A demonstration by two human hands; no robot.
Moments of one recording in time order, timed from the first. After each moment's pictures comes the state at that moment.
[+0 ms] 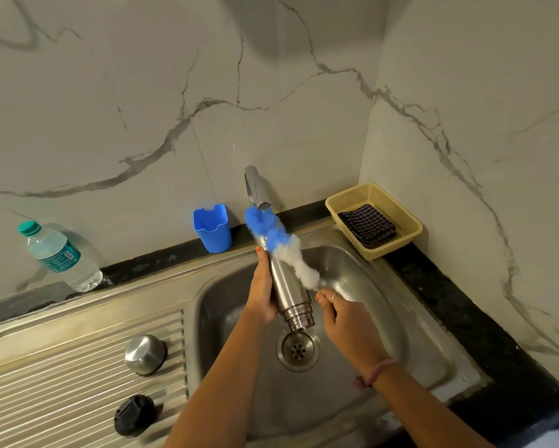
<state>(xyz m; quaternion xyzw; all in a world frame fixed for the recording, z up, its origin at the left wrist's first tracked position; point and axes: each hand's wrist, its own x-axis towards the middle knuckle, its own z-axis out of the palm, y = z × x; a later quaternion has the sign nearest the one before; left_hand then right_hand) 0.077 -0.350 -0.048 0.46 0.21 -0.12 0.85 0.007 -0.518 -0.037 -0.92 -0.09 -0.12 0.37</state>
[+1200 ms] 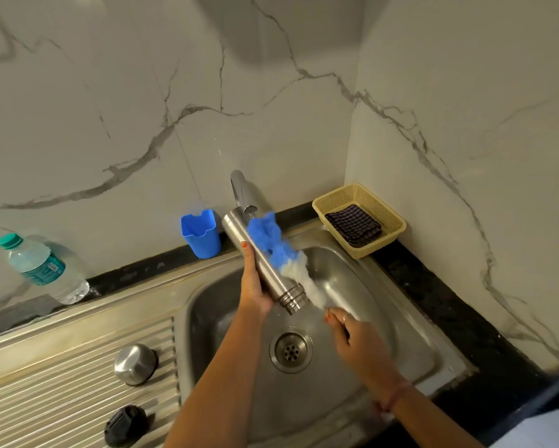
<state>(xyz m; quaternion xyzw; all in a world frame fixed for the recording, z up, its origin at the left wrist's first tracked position) 0.084 -0.359 -0.039 0.37 0.18 -0.07 0.91 -0.029 -0.547 -0.040 -0.89 -0.08 -0.07 0.44</state>
